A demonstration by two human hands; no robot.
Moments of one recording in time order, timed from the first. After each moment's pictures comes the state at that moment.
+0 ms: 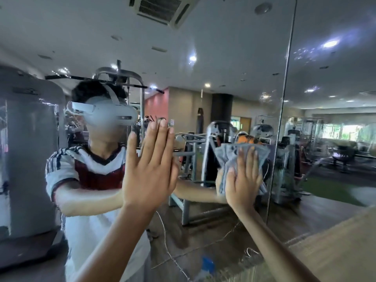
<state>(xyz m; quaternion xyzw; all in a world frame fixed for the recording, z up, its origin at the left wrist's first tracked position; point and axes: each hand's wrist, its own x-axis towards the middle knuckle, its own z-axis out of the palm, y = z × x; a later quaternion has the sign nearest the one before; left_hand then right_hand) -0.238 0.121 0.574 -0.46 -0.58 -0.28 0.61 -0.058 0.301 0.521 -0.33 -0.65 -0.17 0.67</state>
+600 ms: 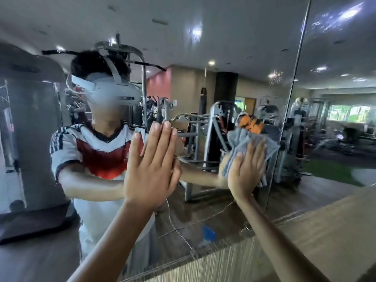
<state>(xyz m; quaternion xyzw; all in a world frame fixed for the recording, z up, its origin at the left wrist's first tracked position) -0.244 0.111 0.522 -0.49 -0.59 -0.24 0.60 -0.066 0.288 0.495 -0.42 -0.61 -0.06 0.67</state>
